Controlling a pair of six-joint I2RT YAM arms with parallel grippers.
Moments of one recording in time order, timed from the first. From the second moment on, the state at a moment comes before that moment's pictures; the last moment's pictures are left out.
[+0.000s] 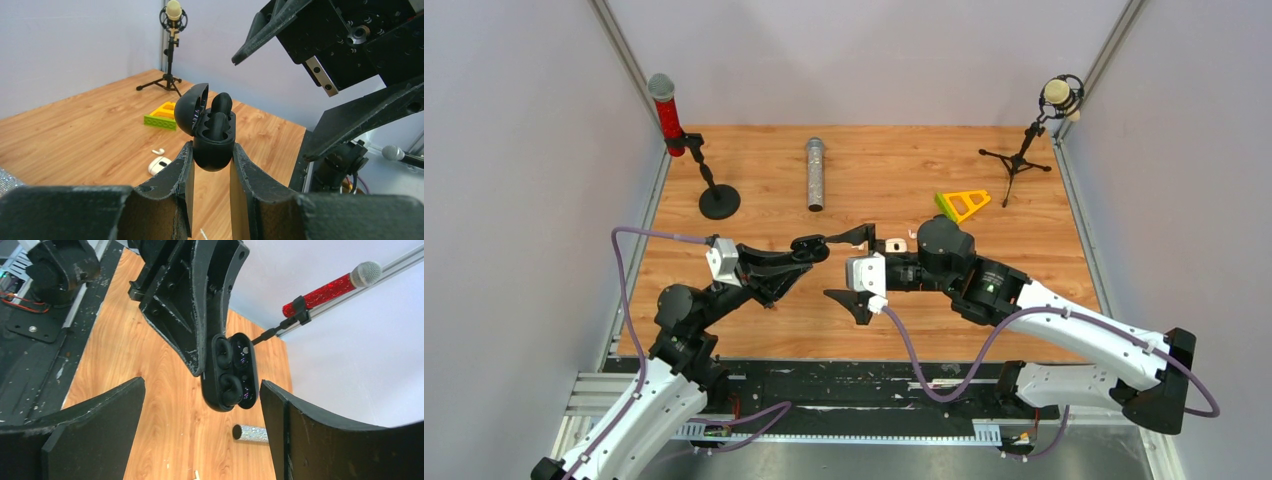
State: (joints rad) left arm -0.49 0.44 0.34 0.46 0.53 -0.36; right arm 1.07 1.10 1.07 -0.13 -0.42 -0.72
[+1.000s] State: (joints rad) left arm -0.47 0.46 0.34 0.46 0.52 -0.42; right arm 1.13 1.16 0.97 0.09 -0.30 -1.00
